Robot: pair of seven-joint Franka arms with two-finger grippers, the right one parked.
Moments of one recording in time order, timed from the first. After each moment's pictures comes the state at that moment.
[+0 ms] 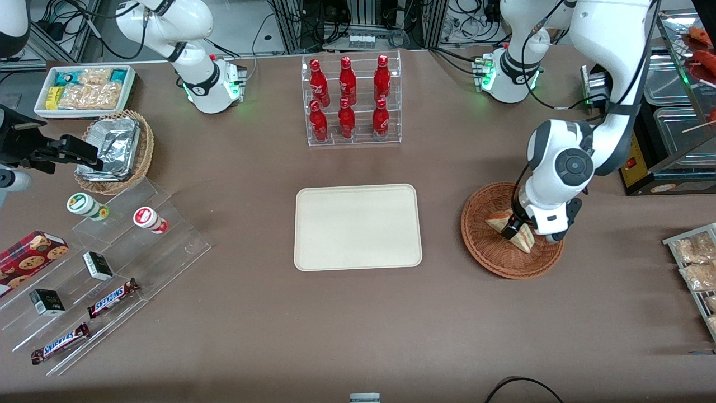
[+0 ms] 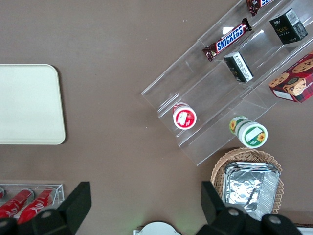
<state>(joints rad) -0.21 0.27 0.00 -2.20 0.03 2.42 -1.16</state>
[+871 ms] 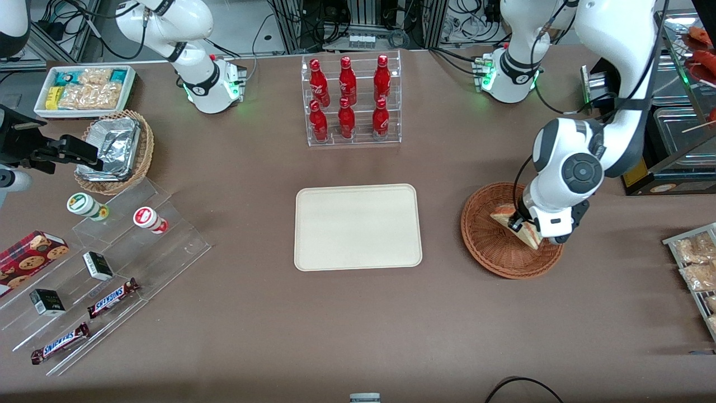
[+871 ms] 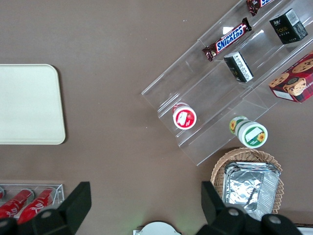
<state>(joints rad) -0.22 0.23 -0.01 -2.03 0.03 2.13 -1.08</state>
